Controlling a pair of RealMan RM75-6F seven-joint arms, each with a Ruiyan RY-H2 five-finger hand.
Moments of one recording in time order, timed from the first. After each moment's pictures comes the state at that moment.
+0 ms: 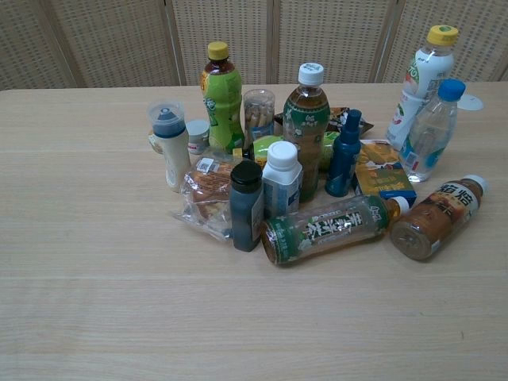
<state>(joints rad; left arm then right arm) -0.13 -0.76 -0.02 -1.80 1.55 1.45 -0.25 0.12 -0.91 0.15 -1.76 -1.39 1.48 -0.12</state>
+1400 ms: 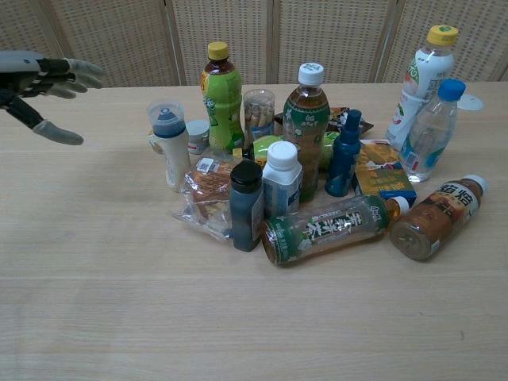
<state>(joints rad) -0.65 -1.28 -0.19 -1.43 1.26 0.74 -0.45 0.05 -0.87 0.15 -1.72 -1.35 1.52 -0.03</state>
